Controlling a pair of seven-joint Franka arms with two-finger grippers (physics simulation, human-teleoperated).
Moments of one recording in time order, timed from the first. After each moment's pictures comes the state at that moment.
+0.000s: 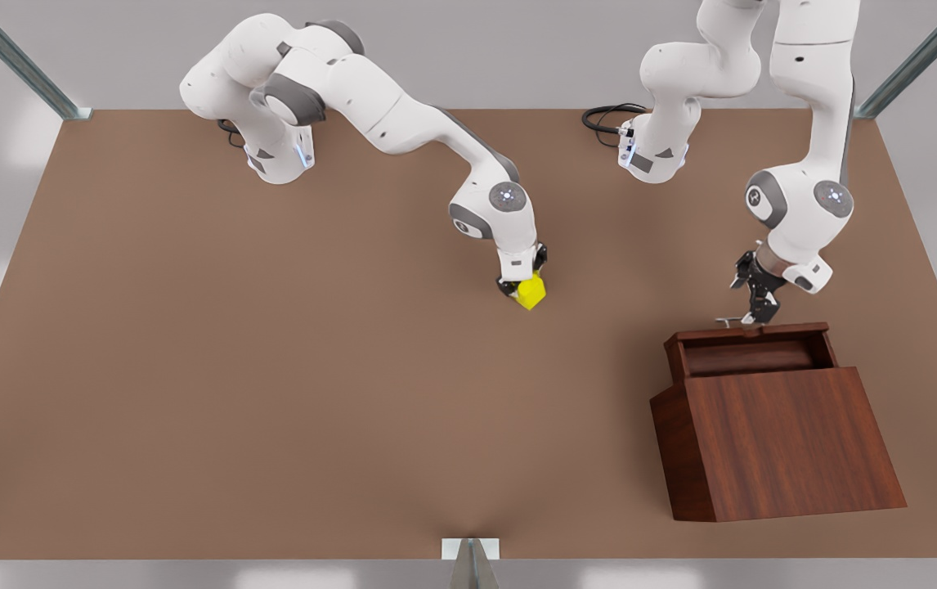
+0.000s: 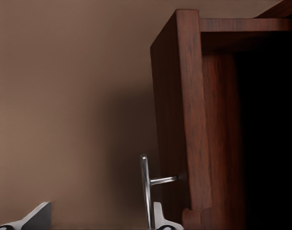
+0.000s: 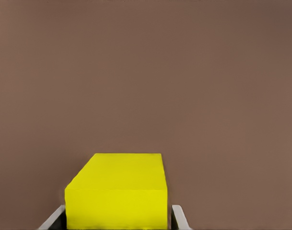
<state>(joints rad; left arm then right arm) -0.10 -0.04 0.26 -2.54 -0.15 2.68 -1.25 0.98 0.84 0.05 -1.43 -0.05 2.50 0.30</state>
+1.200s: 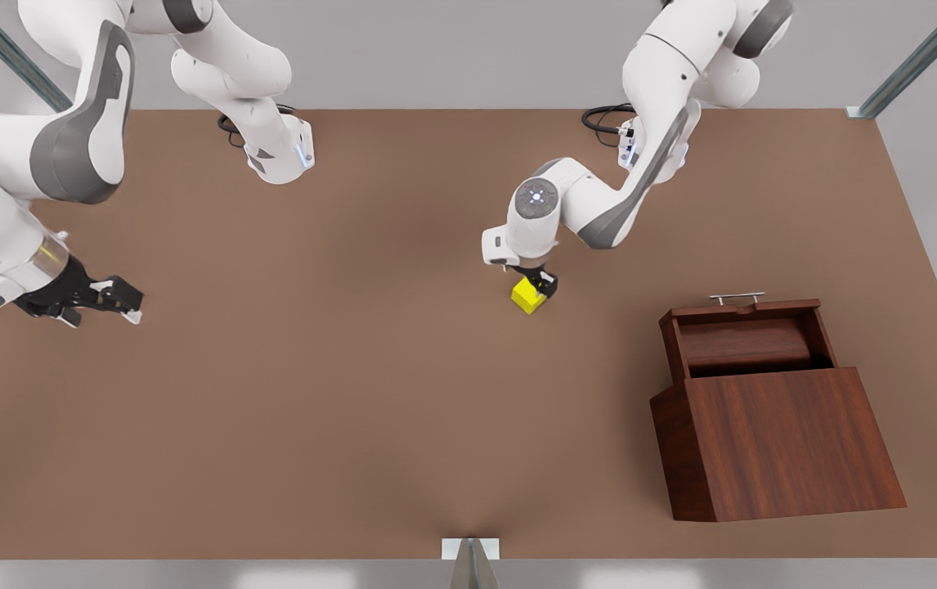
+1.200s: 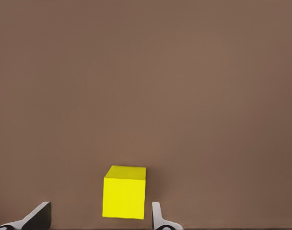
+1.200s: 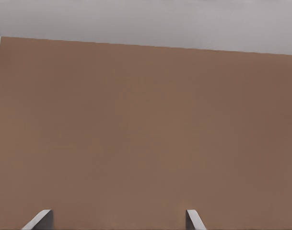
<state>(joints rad) -0.51 0.29 -0.24 -1.95 0.12 2.20 -0.05 0.00 0.21 -0.05 -1.34 0.02 1.71 -0.10</state>
